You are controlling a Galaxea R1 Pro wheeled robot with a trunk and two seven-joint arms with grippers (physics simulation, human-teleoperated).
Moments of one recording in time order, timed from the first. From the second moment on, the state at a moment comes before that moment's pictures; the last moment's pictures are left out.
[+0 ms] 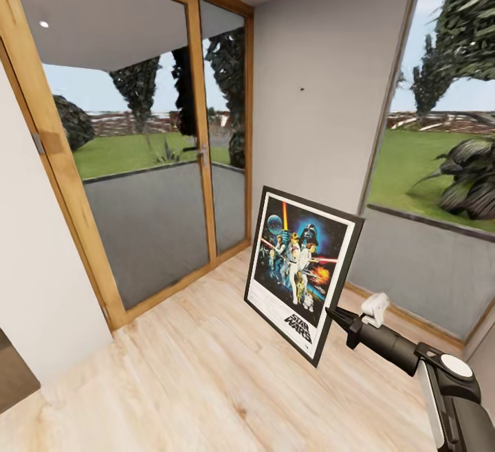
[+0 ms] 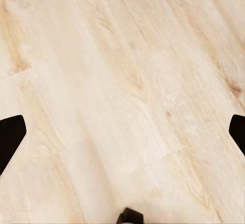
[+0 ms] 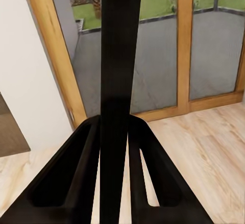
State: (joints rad) left arm 0.02 0.08 0.35 -0.70 0.12 -0.07 -0.08; right arm -0.28 -0.03 -0.40 -1.45 0.08 0.26 1.08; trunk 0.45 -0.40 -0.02
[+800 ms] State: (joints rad) left arm 0.02 0.08 0.35 -0.70 0.12 -0.07 -0.08; right arm -0.28 -0.03 -0.40 -1.45 0.08 0.26 1.08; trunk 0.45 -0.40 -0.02
